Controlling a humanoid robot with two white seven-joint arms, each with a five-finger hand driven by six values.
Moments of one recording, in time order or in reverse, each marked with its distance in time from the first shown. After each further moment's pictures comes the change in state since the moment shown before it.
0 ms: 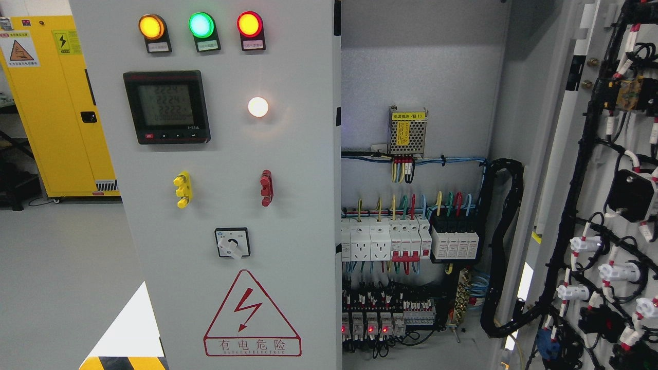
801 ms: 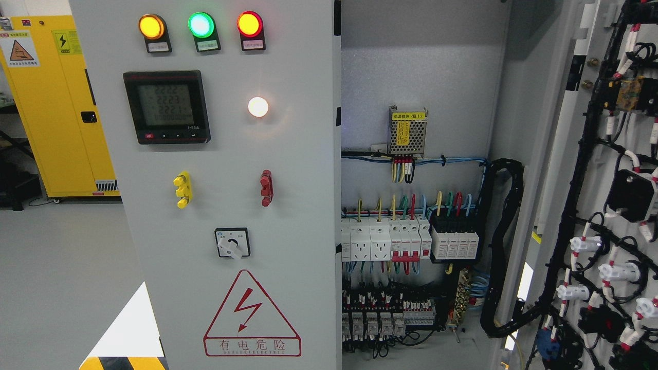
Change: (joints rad) left arm 0.004 0.003 -0.001 -0.005 0.000 0.000 0.000; right arm -0.125 0.010 -0.163 0.768 -0.002 0.088 0.002
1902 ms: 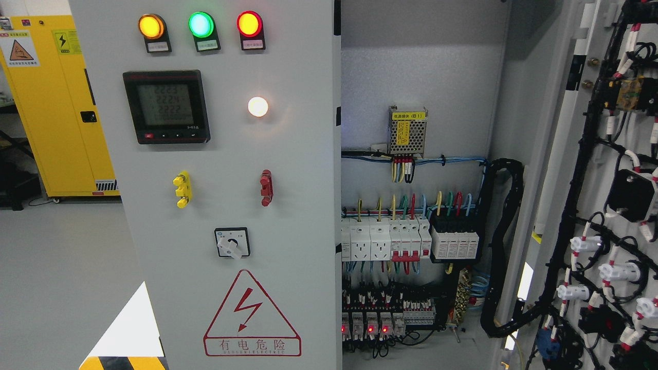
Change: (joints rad) left arm 0.023 0.020 -0.008 -0.041 -0.007 0.014 -0.014; right arm -0.416 0.022 0.061 0.907 0.005 0.147 0.001
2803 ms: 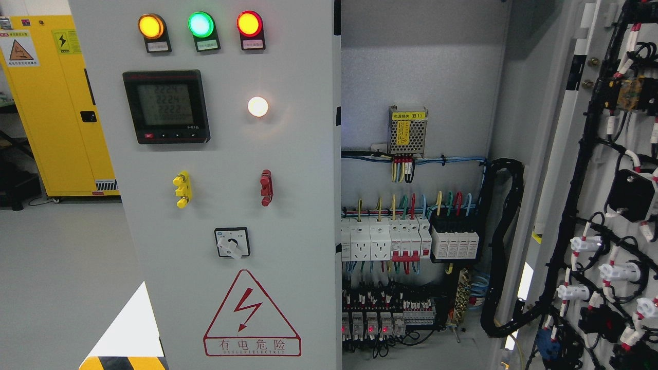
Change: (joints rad) left arm 0.013 0.076 -0.021 -0.193 0.013 -0.006 -0.017; right arm 0.000 -0.005 -0.001 0.002 0.000 0.000 0.000
